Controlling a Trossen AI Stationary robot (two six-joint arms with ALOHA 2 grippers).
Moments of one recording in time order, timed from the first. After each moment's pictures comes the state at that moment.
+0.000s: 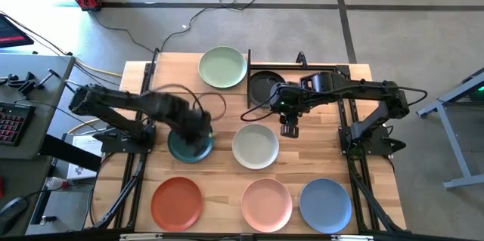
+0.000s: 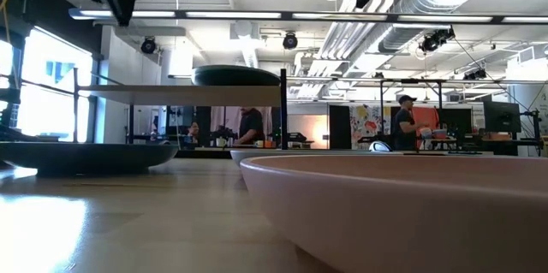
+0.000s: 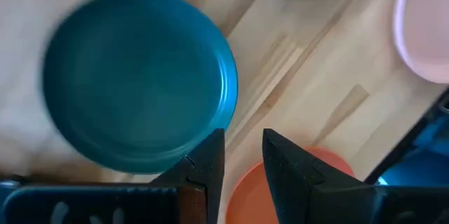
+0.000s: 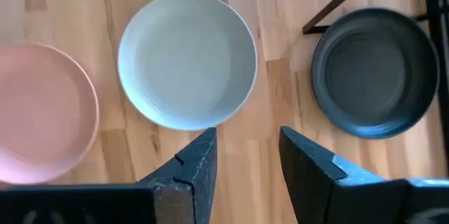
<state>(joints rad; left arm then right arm) -0.14 1.40 1.29 -1.25 0.05 -0.82 0.00 1.59 1.74 -1.35 0.07 0.12</state>
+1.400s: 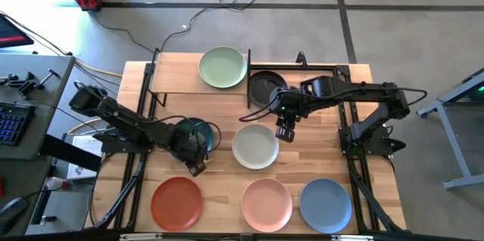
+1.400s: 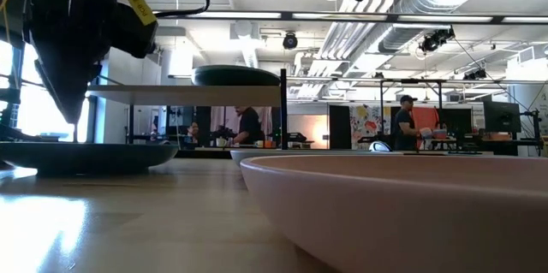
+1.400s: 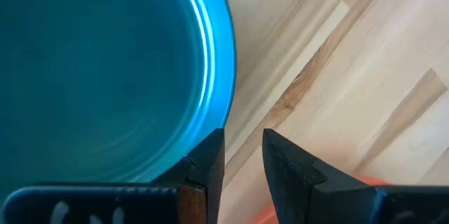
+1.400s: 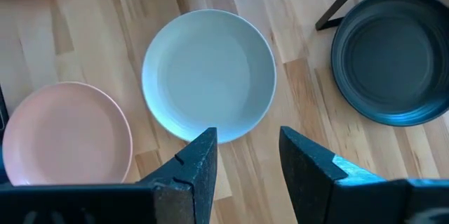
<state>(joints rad) -0.36 1.41 0.83 -0.73 0.01 -1.02 0.05 1.59 1.74 -1.32 0.07 0.32</state>
